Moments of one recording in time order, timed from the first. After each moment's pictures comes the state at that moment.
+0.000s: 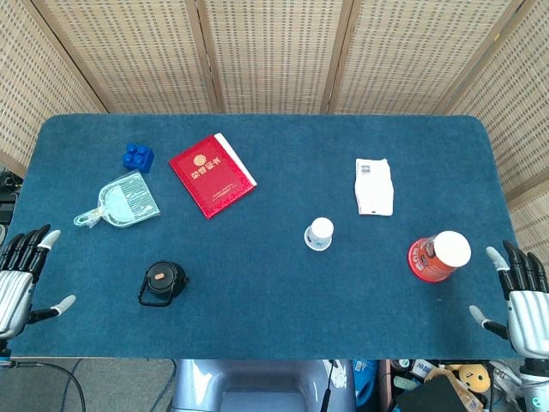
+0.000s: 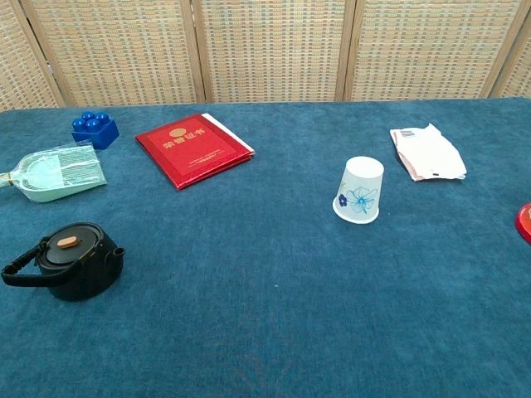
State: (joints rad) left arm -0.11 -1.00 -0.03 -1.84 1.55 1.50 0.07; right arm 0.01 -1.12 0.08 -1.64 -1.54 1.60 -0.02
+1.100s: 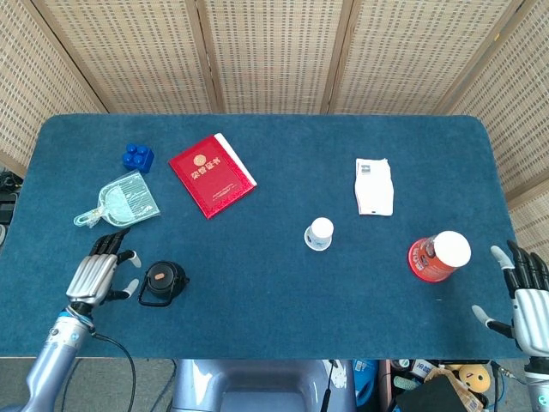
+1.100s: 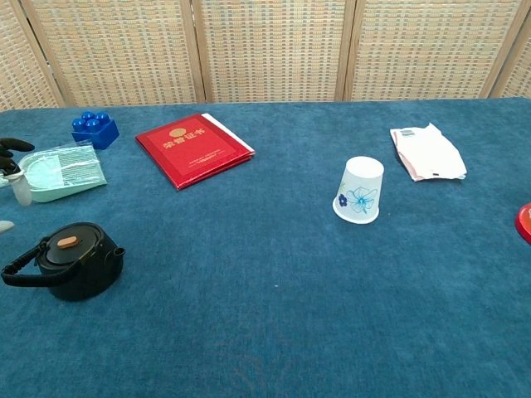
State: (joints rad) left arm -0.35 -1.25 -0.11 -1.84 1.13 1.14 0.31; right arm 0.02 -1.09 0.09 -1.64 -1.51 1.57 0.04
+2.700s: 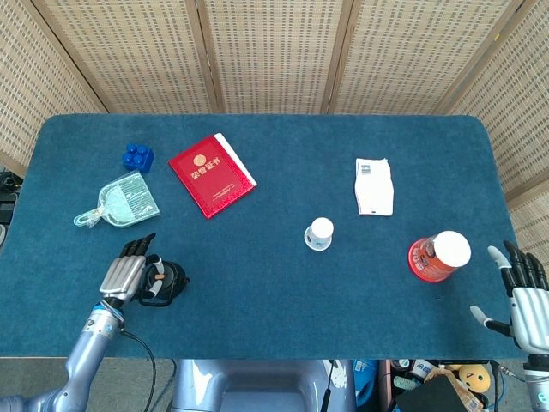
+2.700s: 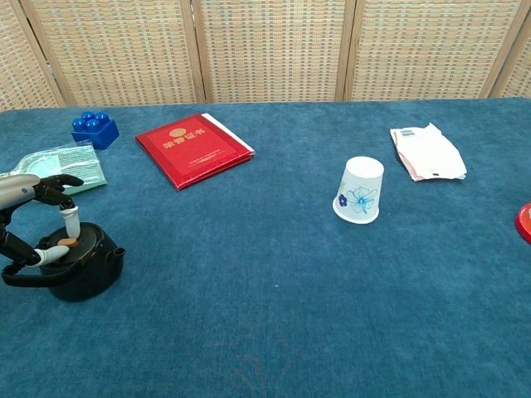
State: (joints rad) left arm -0.45 -1.42 -0.09 -1.74 0.97 1.11 0.39; right arm 0.03 -1.09 0.08 -1.64 -1.50 1.53 0.07
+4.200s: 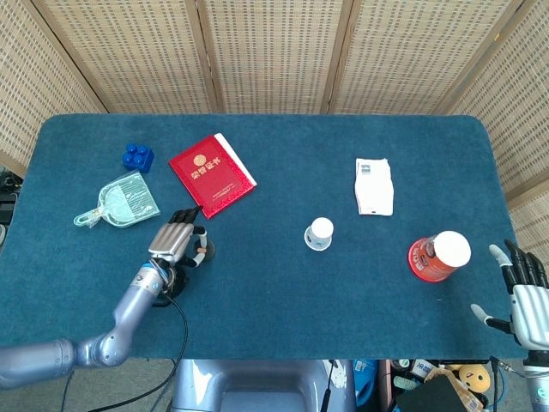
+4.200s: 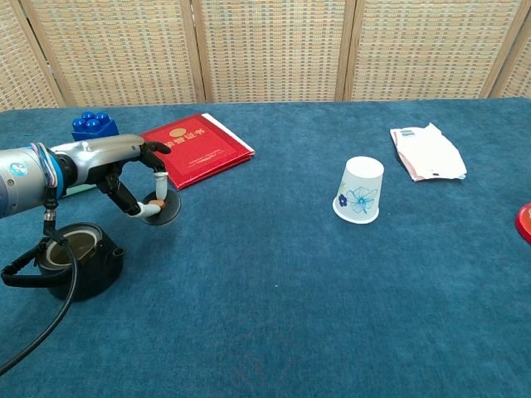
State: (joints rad) left arm -0.77 -1.54 -0.22 -1.59 0.72 0.93 0.48; right arm 0.04 -1.09 0.09 -1.62 -1.46 1.50 0.08
